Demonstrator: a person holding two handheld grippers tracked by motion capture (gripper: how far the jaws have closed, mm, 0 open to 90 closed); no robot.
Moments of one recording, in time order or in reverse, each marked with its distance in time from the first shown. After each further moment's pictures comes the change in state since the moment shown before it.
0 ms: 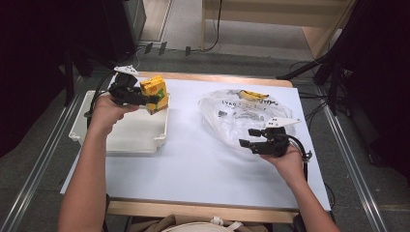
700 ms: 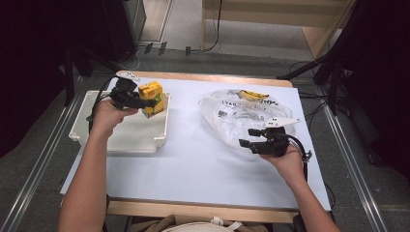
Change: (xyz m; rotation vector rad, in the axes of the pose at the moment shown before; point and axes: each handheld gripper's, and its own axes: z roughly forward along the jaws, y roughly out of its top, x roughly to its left) left arm 0.021 -0.022 0.021 0.043 0.055 -0.038; right arm 0.000 0.000 0.001 -0.001 0.001 -0.002
